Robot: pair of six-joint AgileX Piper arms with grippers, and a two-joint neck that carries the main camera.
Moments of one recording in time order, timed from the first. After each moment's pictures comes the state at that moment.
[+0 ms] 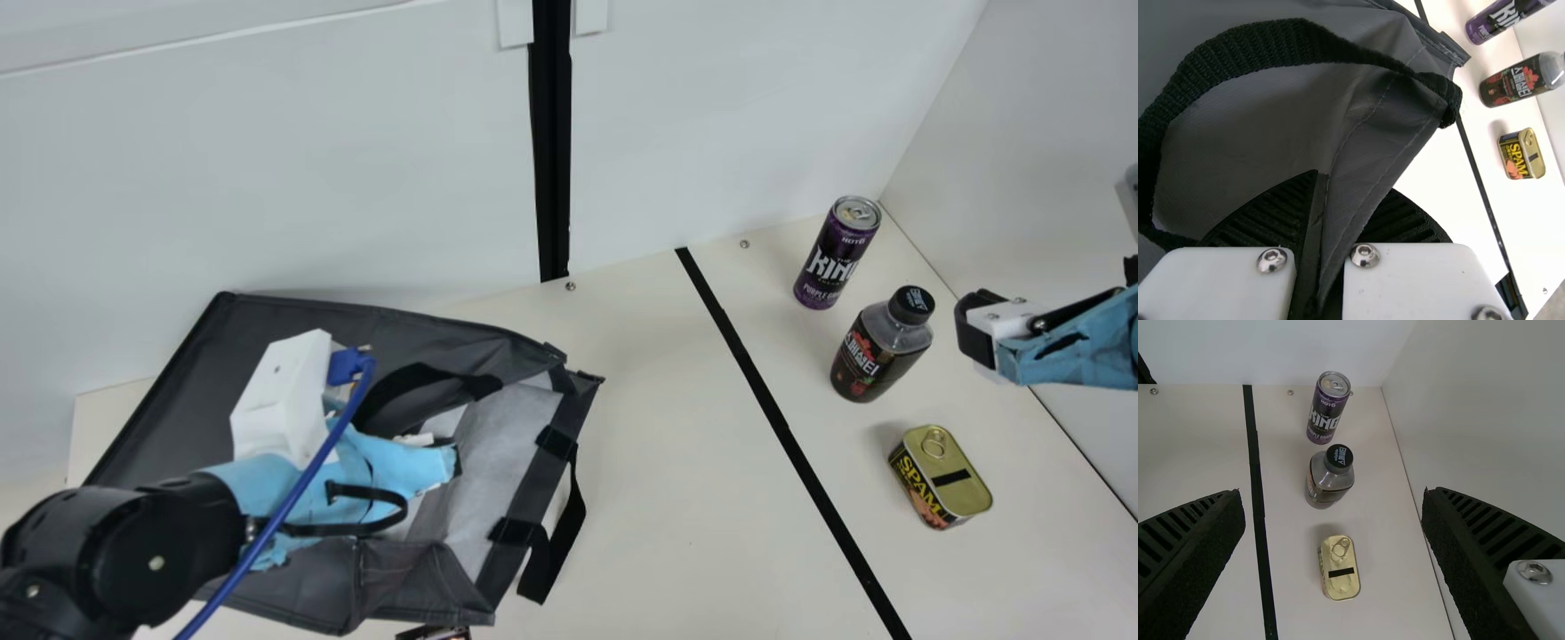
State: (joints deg) left arm -35.4 92.4 -83.0 -22.5 47.7 -12.2; right arm -41.5 64.2 -89.6 12.8 69.8 -34.3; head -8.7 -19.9
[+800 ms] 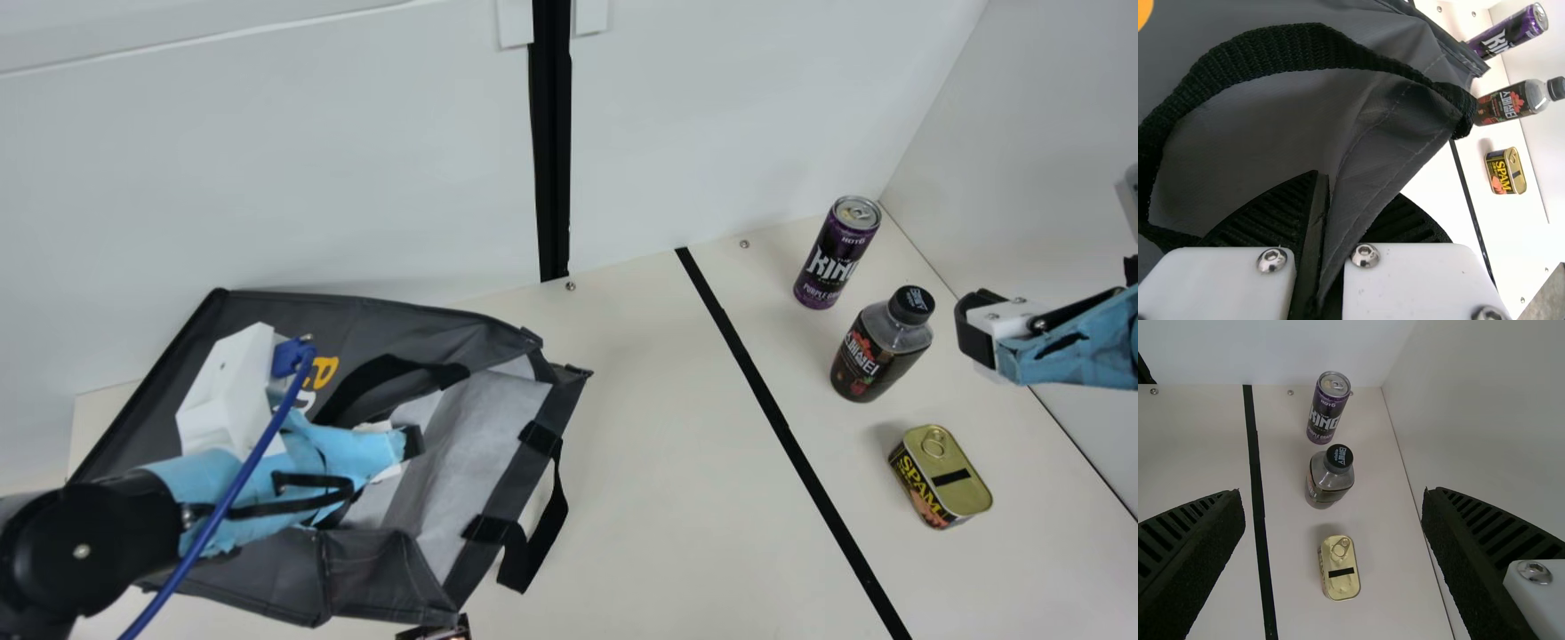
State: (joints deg) left arm -29.6 91.3 -81.4 -28.9 47.7 -7.4; right arm -41.5 64.2 -89.6 12.8 69.8 -34.3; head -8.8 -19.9
